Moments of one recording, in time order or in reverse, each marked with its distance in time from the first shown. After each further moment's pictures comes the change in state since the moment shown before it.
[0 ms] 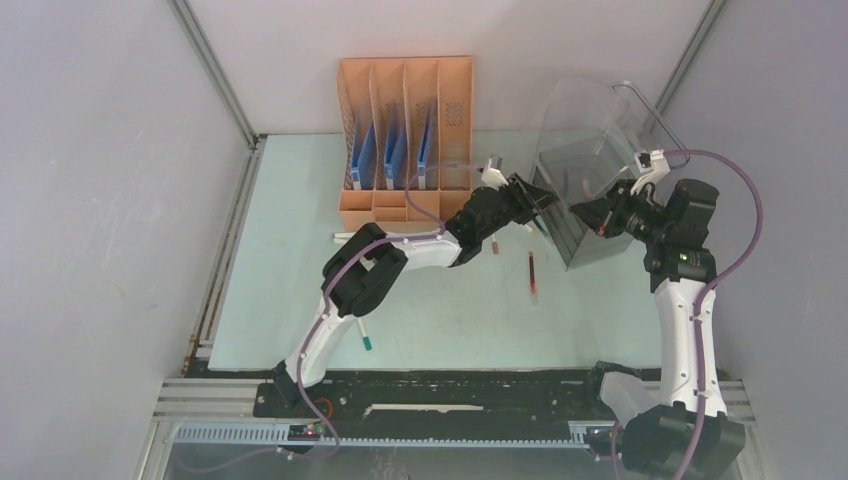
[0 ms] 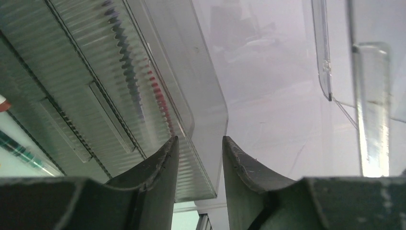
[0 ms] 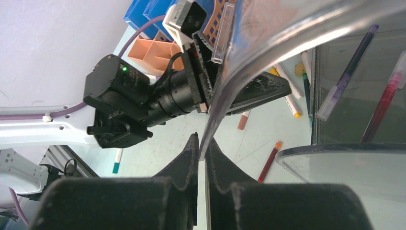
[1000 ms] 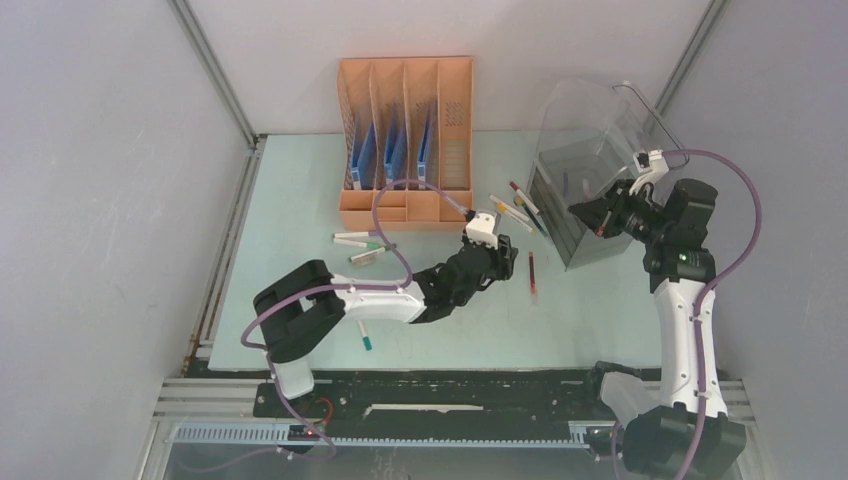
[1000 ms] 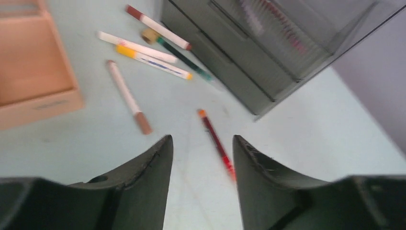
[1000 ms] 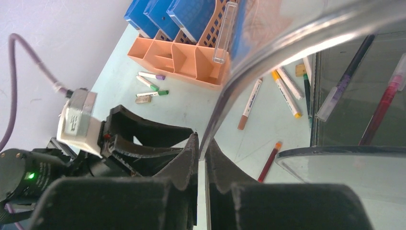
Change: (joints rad) left arm -0.211 -0.507 -0.578 -0.209 -0.496 0.734; right arm 0.008 -0.002 0.000 -0.001 0.004 -0.007
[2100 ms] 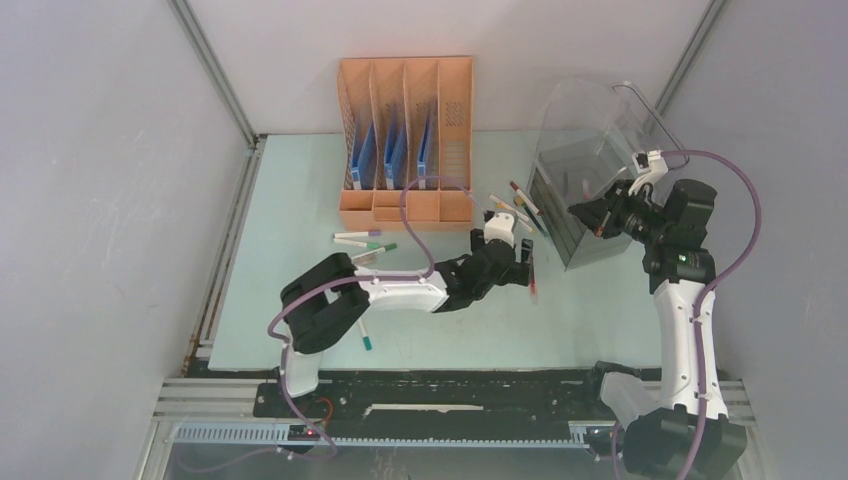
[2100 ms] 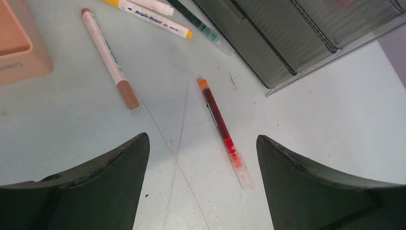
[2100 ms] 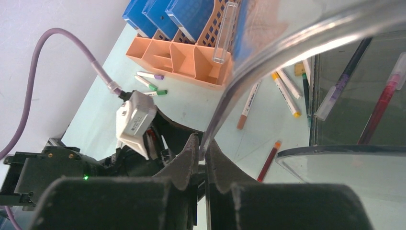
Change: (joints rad) left arm -0.022 0.110 0.146 -0.238 0.012 -0.048; right arm 0.008 -0.007 0.000 -0.007 0.015 -0.003
